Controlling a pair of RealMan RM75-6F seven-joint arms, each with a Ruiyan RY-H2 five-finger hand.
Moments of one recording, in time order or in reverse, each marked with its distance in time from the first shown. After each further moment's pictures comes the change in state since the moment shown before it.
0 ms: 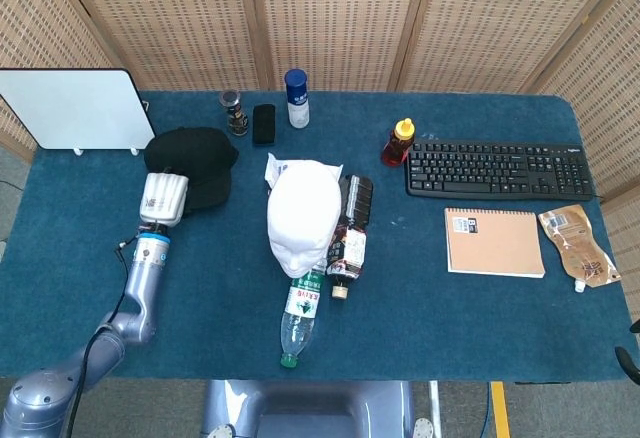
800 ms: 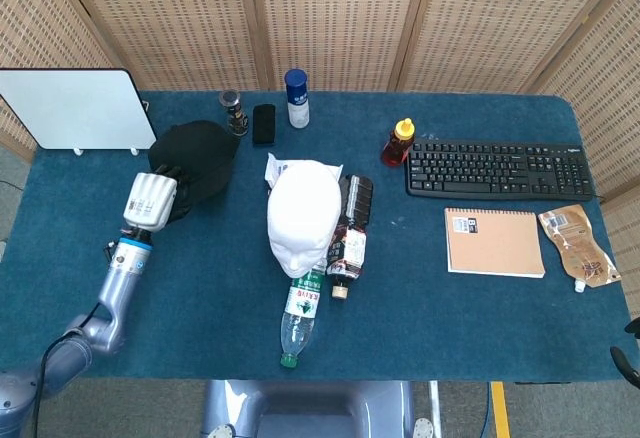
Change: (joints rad) left arm 0.072 0.167 0.115 -0.161 0.144 0.190 -0.303; right arm -0.002 -0.007 0.000 0.010 -0.032 0.017 0.022
